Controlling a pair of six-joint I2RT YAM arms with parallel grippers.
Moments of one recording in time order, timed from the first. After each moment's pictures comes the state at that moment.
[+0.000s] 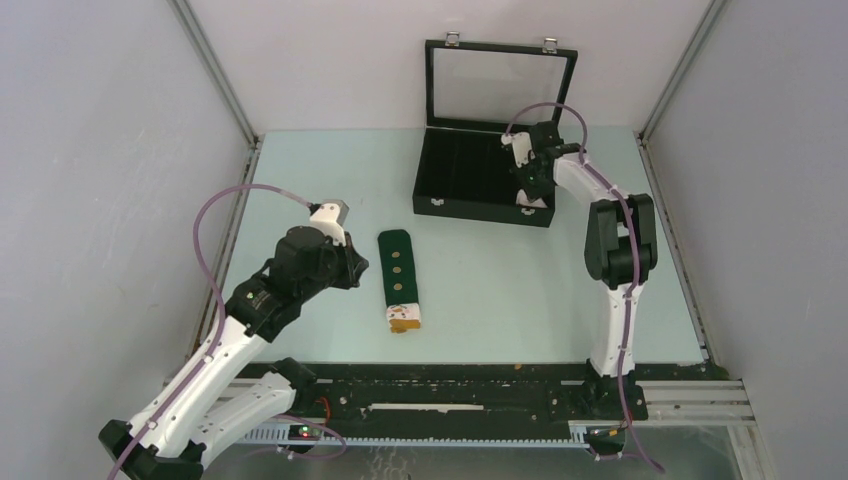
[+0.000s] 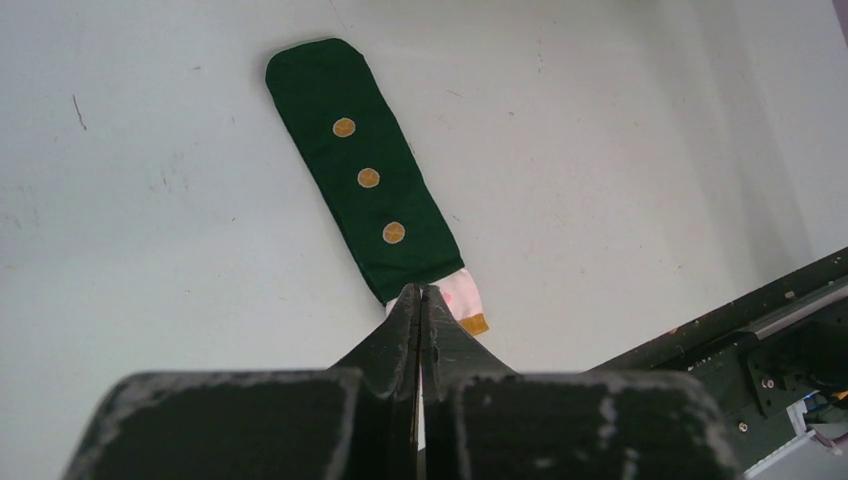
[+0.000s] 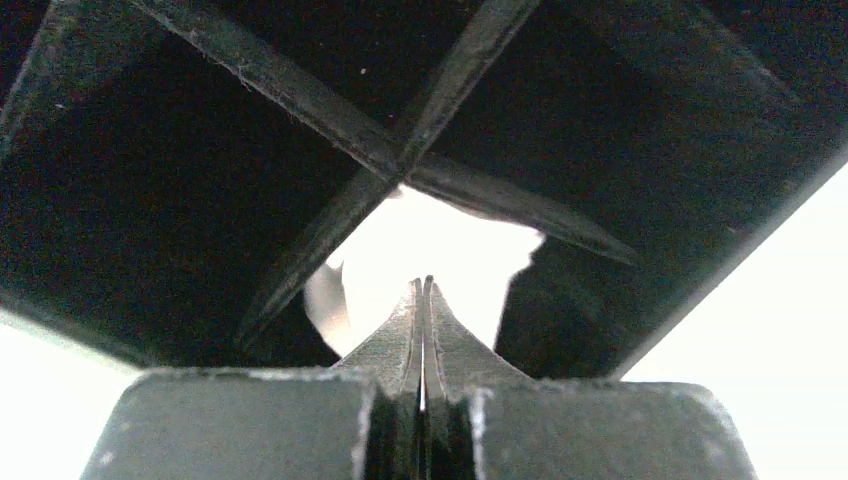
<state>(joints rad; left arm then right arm) -0.56 0.77 0.84 -0.62 -0.05 -0.38 0.18 2.16 1.75 -0.65 -0.06 -0.36</state>
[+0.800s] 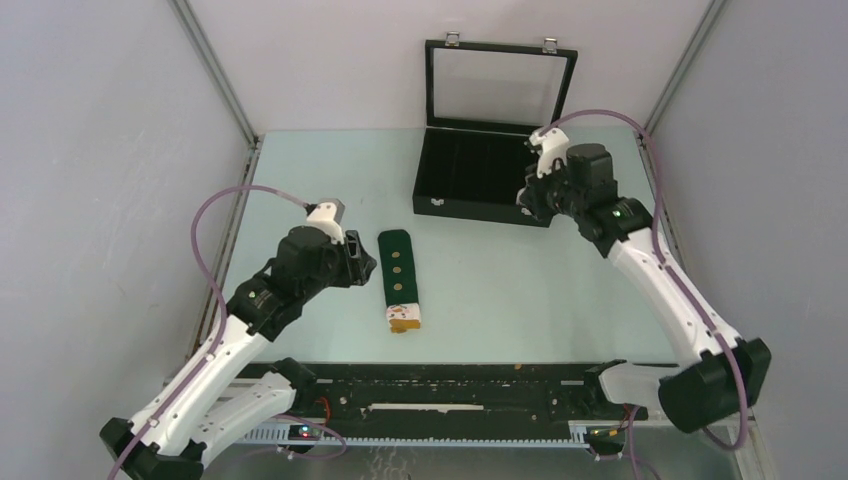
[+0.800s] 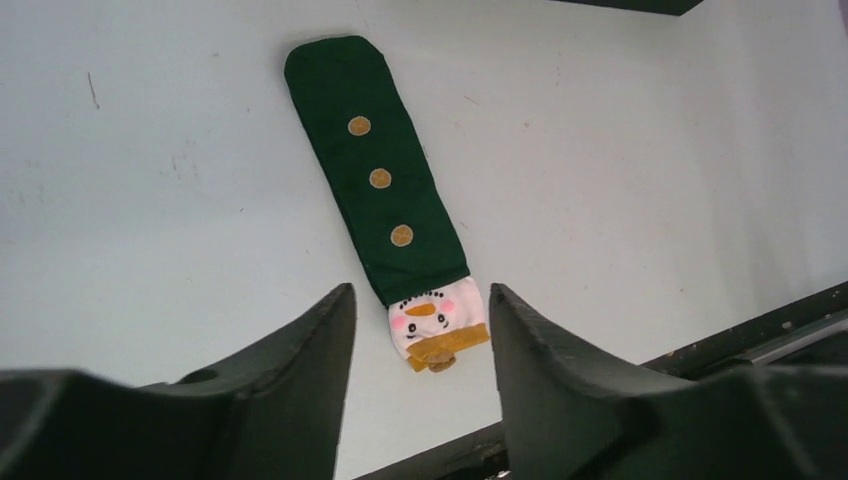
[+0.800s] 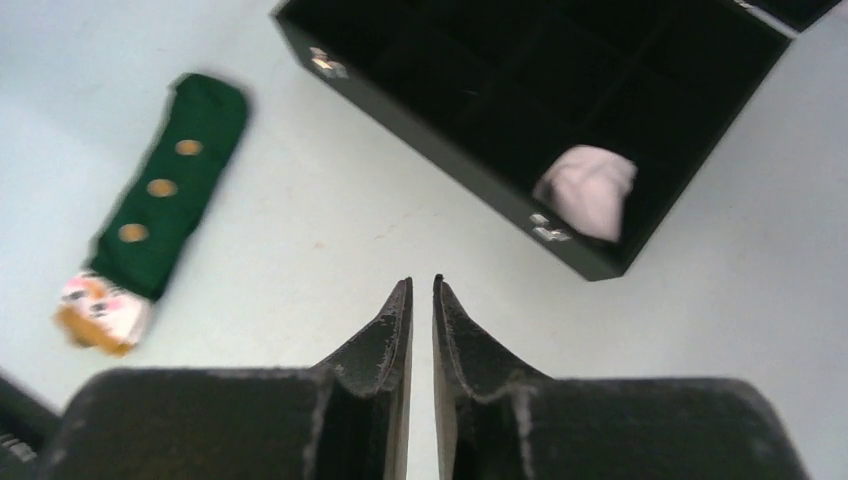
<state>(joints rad) -0.56 0.77 0.84 -0.61 -0.10 -0.42 0.34 1.29 1.25 -0.50 -0.14 -0.10</state>
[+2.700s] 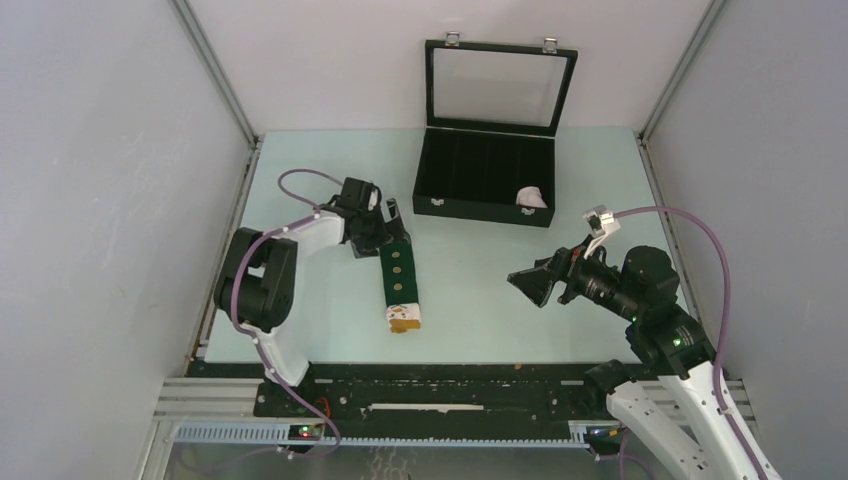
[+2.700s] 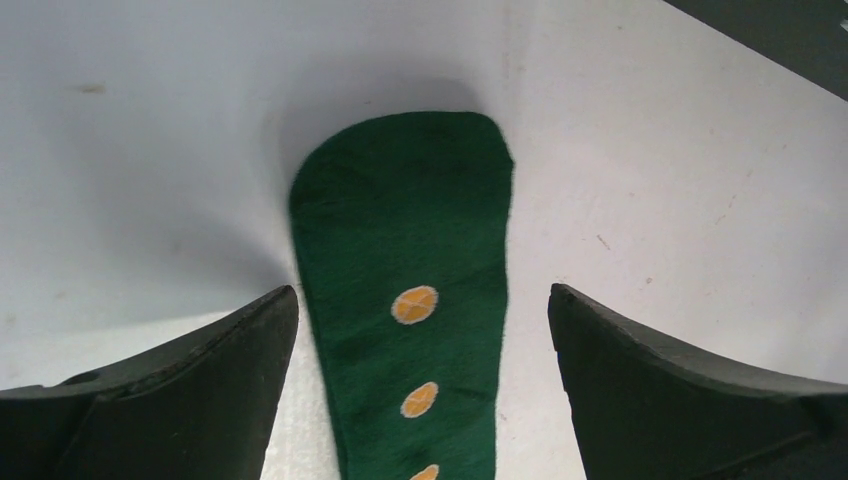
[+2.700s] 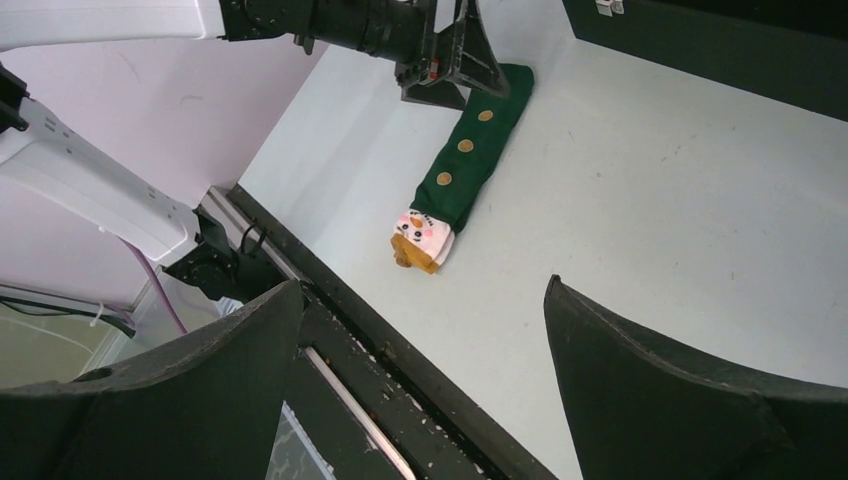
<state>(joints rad) -0.30 1.77 1.06 -0.30 0.19 -0.60 0.41 0.54 0.79 -0.50 -0.43 0.45</state>
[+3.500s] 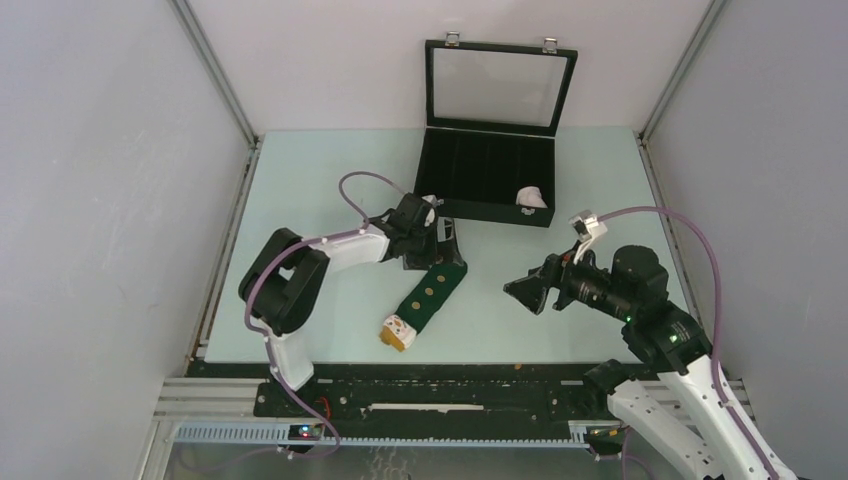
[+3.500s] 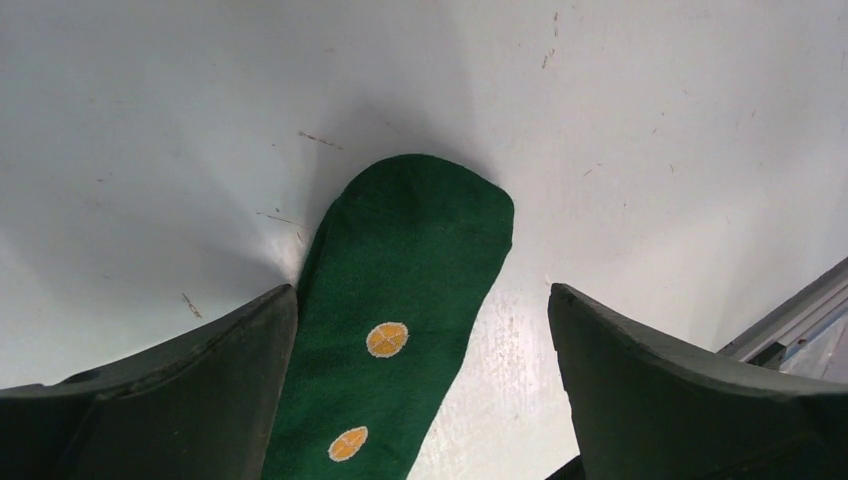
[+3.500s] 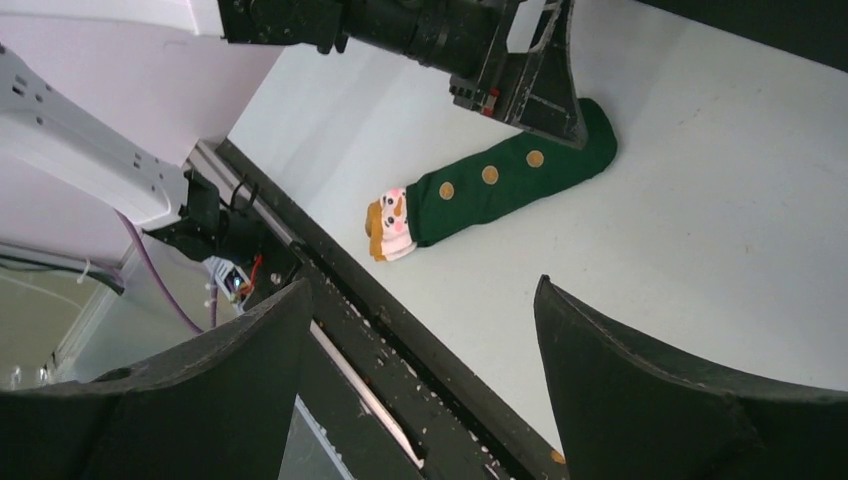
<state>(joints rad) -0.63 1.83 1.11 -0.20 0.21 -0.66 0.47 0.56 0.79 -0.55 -0.41 0.42</state>
